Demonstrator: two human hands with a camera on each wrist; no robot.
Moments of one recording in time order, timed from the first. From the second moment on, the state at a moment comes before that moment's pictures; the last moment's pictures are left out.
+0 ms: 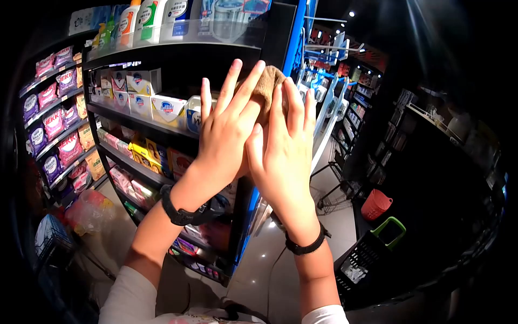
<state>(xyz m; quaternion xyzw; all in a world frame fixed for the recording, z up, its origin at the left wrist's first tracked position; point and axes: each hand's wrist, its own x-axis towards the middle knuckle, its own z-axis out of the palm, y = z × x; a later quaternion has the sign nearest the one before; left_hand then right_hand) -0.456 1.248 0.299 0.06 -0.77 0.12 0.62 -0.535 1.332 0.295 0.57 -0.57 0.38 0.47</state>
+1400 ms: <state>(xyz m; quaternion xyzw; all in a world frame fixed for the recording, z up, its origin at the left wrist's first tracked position) -0.475 1.188 0.433 -0.14 -0.72 0.16 0.66 -0.518 1.317 0.459 0.36 -0.67 0.16 0.63</state>
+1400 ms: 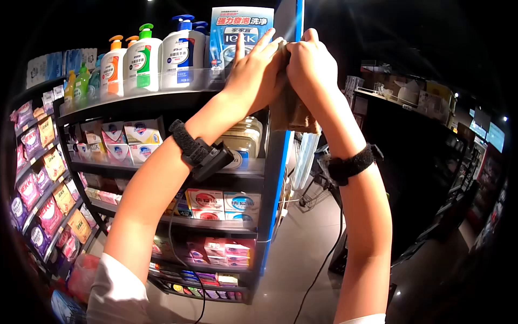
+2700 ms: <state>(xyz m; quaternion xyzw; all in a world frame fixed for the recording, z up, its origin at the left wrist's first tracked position) -0.411 1.129 0.363 -0.02 -0.74 0.31 0.59 -0.474 1.282 0.406 0.53 -0.67 0.14 0.50</state>
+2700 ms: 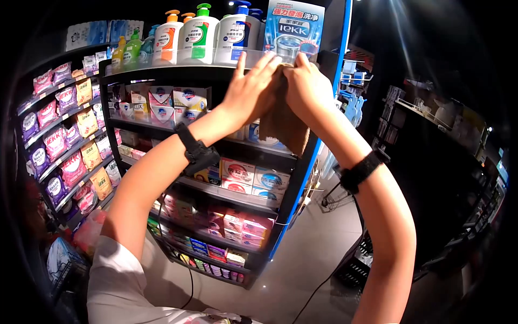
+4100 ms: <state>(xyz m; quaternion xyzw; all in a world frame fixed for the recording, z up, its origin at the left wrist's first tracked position) -0.288 1.012 0.370 0.16 -0.77 0.27 0.55 -0.384 1.128 0.425 0.61 -0.67 0.21 0.36</state>
